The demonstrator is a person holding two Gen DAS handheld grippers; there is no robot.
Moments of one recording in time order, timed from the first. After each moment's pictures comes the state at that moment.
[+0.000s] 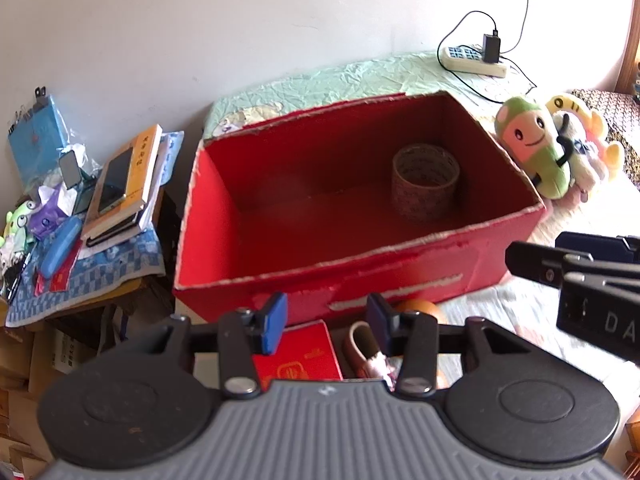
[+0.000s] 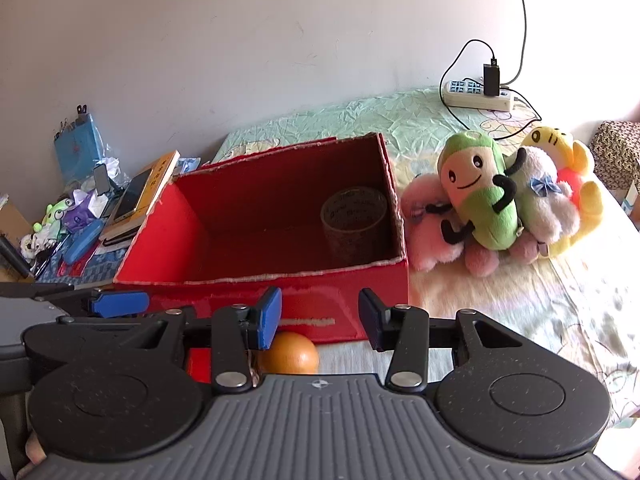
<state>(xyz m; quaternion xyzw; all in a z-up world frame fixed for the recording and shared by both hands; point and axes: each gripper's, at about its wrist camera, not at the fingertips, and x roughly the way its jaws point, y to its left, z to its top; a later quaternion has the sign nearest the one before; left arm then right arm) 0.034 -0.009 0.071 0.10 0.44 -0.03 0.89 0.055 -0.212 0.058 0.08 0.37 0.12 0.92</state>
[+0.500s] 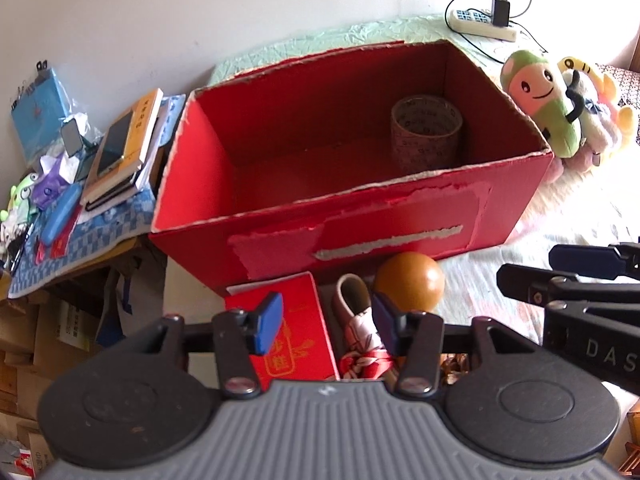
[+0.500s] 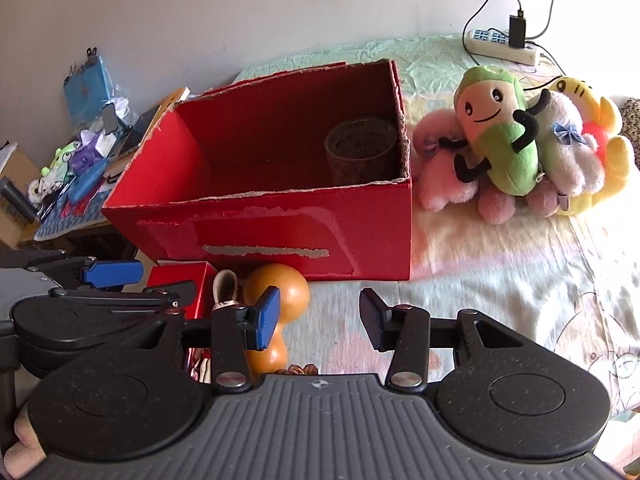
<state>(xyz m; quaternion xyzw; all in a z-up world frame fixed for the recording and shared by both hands) 0.028 -0.023 0.041 0.10 0.48 0.00 0.87 0.061 -0.214 0.026 0.06 0.44 0.16 0.88</state>
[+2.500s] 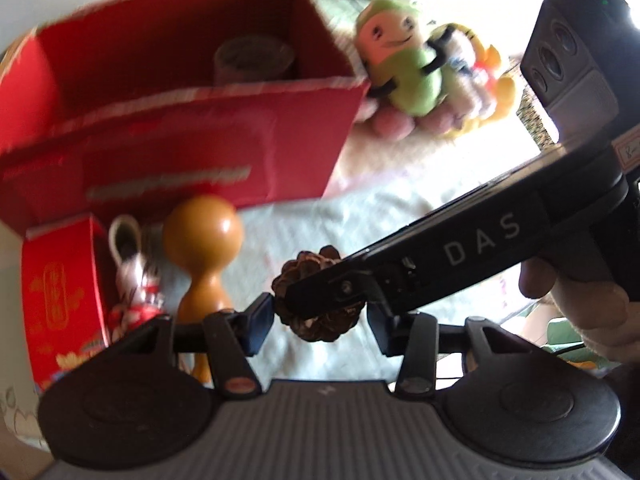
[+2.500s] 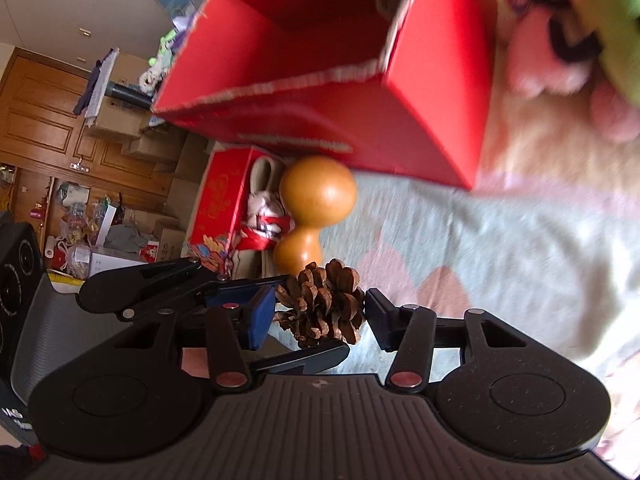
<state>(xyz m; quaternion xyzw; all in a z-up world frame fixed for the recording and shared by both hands) 0.025 -0.113 0.007 -0.03 0.53 -0.17 0.83 0.135 -0.288 -0.016 0.11 0.62 0.40 0.67</state>
